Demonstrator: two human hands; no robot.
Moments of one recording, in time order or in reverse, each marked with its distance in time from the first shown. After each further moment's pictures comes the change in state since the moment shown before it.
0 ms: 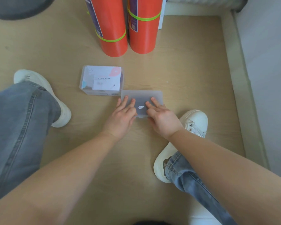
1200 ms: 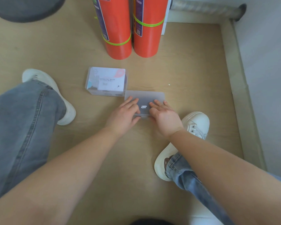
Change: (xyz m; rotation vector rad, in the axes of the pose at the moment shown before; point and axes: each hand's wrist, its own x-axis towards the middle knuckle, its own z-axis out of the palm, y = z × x) left_hand 0.005 0.006 -0.020 -0.091 -0.087 -0.159; right_hand 0.004 -0.009 -0.003 -0.179 0.139 0.021
